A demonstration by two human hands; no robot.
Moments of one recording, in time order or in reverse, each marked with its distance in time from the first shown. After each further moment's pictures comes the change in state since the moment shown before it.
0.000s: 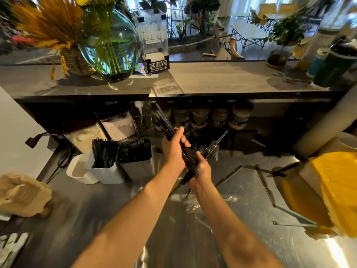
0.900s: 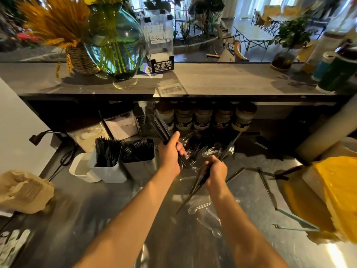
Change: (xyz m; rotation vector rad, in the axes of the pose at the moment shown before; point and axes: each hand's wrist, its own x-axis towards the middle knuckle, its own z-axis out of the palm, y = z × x) left_hand 0.004 0.006 -0.025 0.157 0.107 -0.111; right_hand 0.031 -0.022 -0.025 -0.189 0.155 -0.139
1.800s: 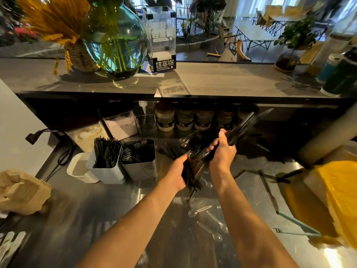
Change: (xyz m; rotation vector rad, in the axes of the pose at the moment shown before) left_hand 0.000 -0.032 -0.010 0.110 -0.116 -0.533; right_hand -0.023 -0.048 0.039 0.142 -0.144 -0.399
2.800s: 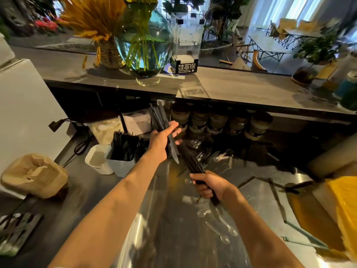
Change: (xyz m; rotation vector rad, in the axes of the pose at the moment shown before) left_hand -0.015 0.102 -0.068 -0.070 -0.009 0.558; right_hand -0.039 0.041 -0.035 -0.845 -0.869 0.701
